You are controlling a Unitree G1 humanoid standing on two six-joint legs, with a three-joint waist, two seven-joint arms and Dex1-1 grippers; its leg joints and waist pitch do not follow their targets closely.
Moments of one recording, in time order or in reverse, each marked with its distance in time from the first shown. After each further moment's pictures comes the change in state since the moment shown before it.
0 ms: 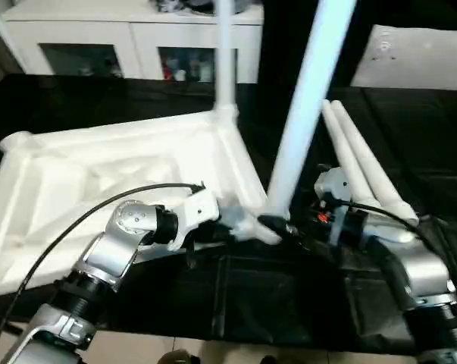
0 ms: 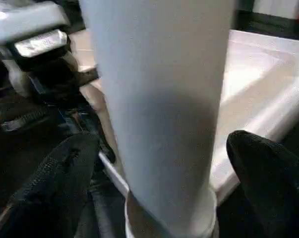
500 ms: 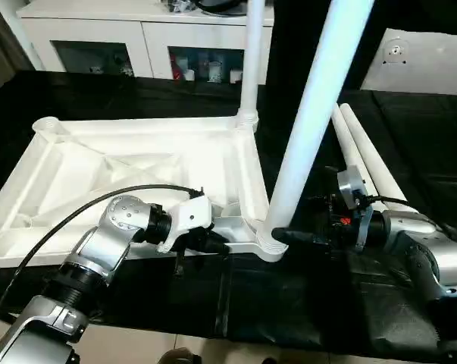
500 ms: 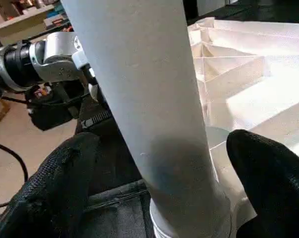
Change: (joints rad) left arm -0.032 0.032 -0.019 0.060 -0.016 -0.082 -0.099; right arm -0.019 -0.068 -0.023 0.035 0.151 0.110 0.206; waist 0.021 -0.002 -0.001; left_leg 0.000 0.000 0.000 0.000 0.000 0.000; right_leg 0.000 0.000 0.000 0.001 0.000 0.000
